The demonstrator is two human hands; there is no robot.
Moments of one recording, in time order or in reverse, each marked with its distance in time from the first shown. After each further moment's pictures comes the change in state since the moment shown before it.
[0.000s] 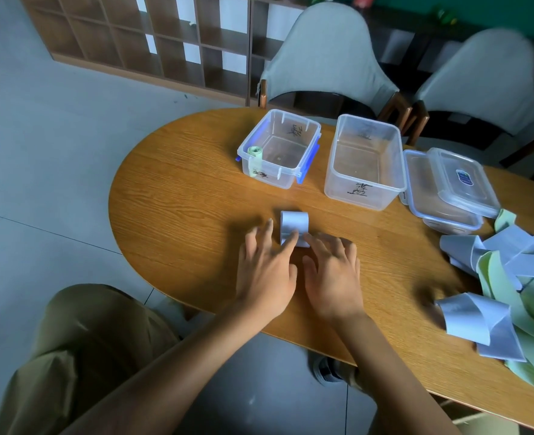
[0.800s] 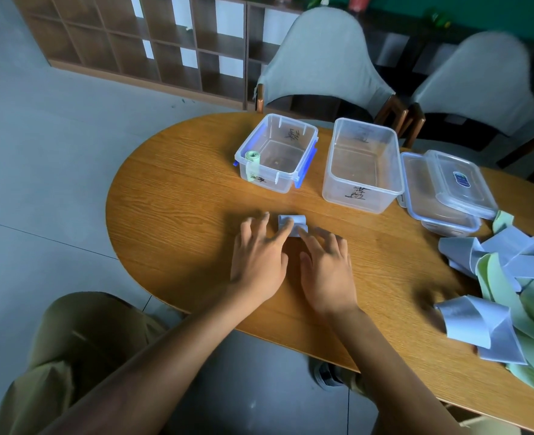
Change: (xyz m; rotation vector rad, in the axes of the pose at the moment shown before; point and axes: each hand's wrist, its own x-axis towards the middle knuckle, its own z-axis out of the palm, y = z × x) left_hand 0.032 -0.014 -0.003 0.064 -0.079 0.012; right_hand 0.016 -0.001 0.009 0.034 0.083 -0.090
